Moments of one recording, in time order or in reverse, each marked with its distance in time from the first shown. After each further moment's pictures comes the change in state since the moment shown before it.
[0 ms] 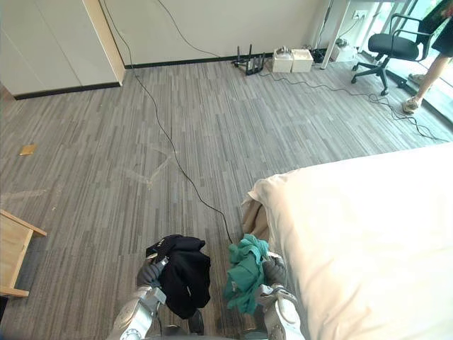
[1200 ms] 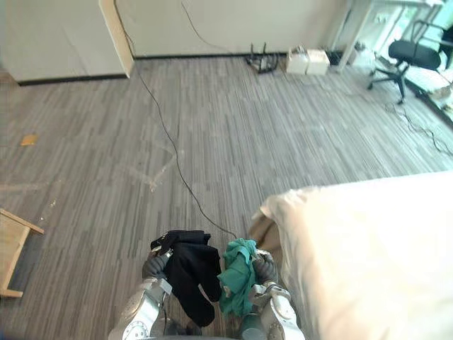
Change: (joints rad) left arm 0.002 -0.028 0.001 -0.109 -0.028 0.019 0.068; right arm -0.017 -0.068 0.088 -0.038 0.010 0.042 0.018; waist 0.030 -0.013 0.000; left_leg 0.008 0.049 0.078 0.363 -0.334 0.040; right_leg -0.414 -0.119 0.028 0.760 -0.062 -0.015
